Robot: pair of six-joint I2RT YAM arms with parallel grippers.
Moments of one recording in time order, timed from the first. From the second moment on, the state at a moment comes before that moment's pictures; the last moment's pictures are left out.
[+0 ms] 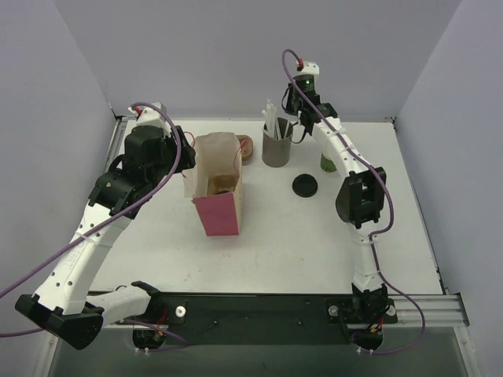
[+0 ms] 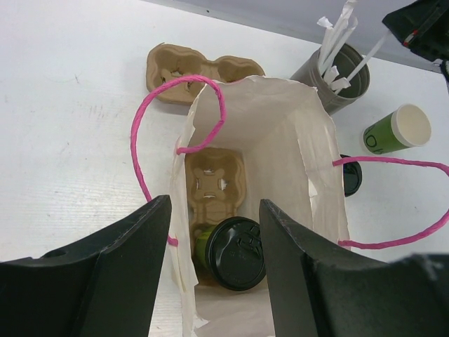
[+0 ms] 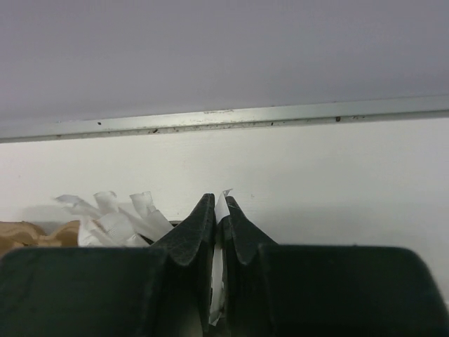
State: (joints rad) left arm -0.46 1.15 1.42 -0.70 -0.29 -0.49; right arm 0.35 2.31 2.24 -0.39 0.26 0.29
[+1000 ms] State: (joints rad) left arm -0.45 1.11 1.41 -0.72 -0.28 -0.49; right arm 0.58 1.68 2.05 -0.24 0.37 0.08
